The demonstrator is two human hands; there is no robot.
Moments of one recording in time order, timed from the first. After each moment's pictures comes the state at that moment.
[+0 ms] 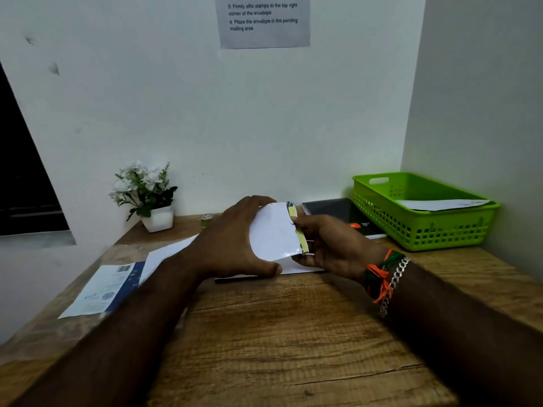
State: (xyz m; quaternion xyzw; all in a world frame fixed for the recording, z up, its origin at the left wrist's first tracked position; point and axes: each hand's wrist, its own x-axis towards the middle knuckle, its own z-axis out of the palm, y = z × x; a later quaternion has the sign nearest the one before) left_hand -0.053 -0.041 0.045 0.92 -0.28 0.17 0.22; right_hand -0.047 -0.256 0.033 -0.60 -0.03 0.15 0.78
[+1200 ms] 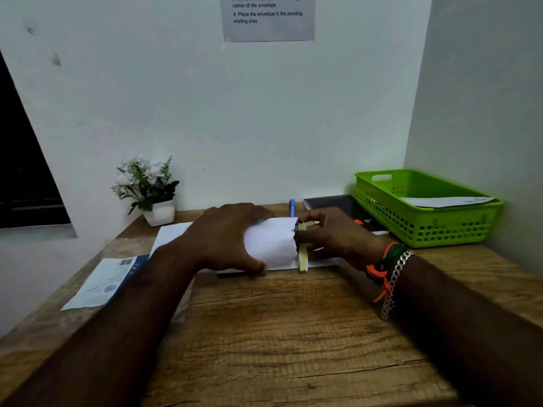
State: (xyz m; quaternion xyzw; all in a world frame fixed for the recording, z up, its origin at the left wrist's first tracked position) left_hand -0.052 -0.030 0.053 0.96 -0.25 0.13 0.07; right_hand -0.039 -0.270 0.029 -0.80 -0.12 0.03 0.59
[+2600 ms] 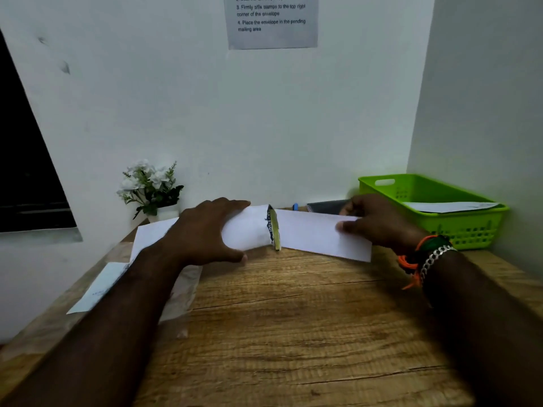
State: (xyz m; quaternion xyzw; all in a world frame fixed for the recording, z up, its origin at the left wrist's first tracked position) left_hand -0.028 0.012 0.044 0.96 -0.18 0.18 0.09; right_hand -0.015 -0.331 0.042 -0.90 -0.09 -0.15 0.41
